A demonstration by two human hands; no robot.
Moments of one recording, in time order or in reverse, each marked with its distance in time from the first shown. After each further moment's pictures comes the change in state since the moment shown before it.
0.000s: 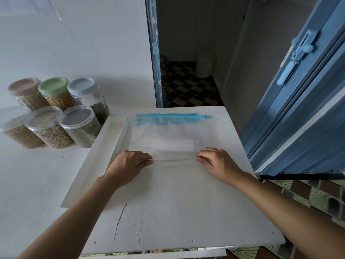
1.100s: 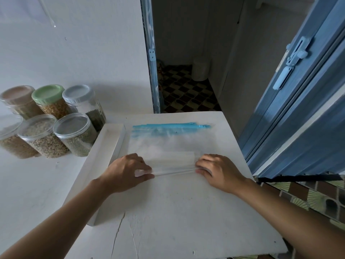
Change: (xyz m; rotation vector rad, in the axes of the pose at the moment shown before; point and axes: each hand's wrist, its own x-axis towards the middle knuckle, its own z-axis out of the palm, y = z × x) left_hand 0.012 -0.012 -0.004 0.163 -0.044 0.297; right_hand -0.004 0.010 -0.002 -0.181 -0.048 -0.104
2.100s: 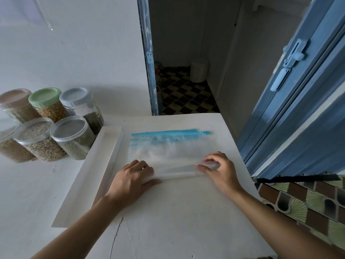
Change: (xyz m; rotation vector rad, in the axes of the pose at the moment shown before) left_hand -0.008 0.018 0.037 0.102 0.213 -0.058; right_hand -0.008 -0.002 0.020 0.583 0.376 0.532
